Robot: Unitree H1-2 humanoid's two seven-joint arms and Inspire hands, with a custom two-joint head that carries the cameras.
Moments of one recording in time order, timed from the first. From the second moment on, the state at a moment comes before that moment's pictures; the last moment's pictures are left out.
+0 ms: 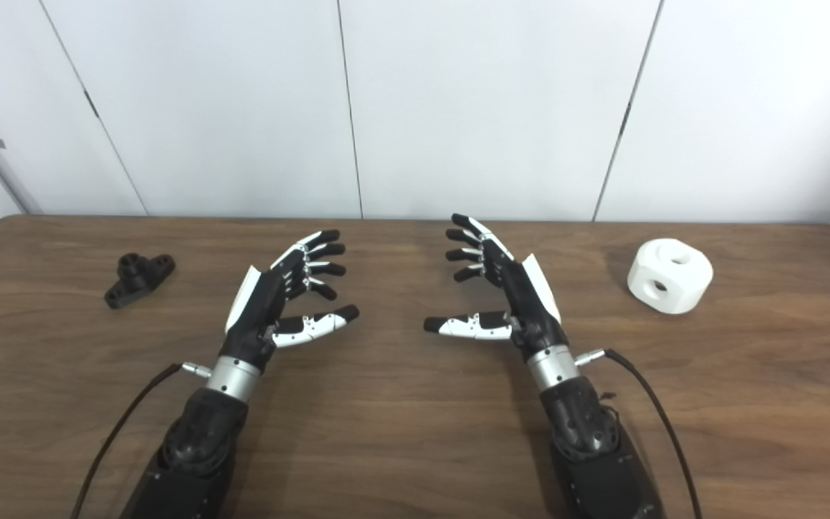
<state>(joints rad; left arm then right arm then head) -0.31 0.11 -0.05 0.33 0.13 -0.37 -0.04 -0.41 -0.09 0.13 0.46 -0.18 -0.45 -0.01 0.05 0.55</state>
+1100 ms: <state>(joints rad) -0.36 0.00 -0.10 0.40 0.25 -0.39 0.05 -0.28 -0.18 0.07 0.27 -0.08 -0.30 0.11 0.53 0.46</state>
